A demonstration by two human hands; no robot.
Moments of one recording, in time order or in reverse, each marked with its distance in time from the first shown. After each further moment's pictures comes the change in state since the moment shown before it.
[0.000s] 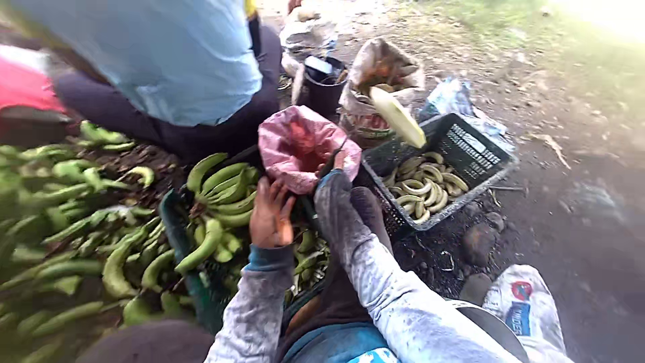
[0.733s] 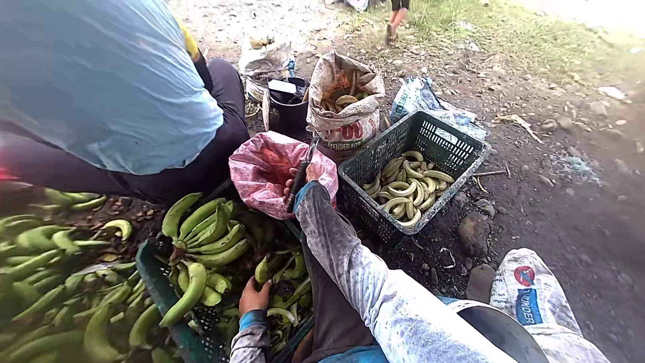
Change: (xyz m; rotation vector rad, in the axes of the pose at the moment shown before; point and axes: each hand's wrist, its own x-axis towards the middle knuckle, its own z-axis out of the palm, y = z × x) left_hand 0.034 -0.115 -0.164 1.340 0.077 -0.286; right_hand 0.019 0.000 -0.001 0.240 -0.201 0.064
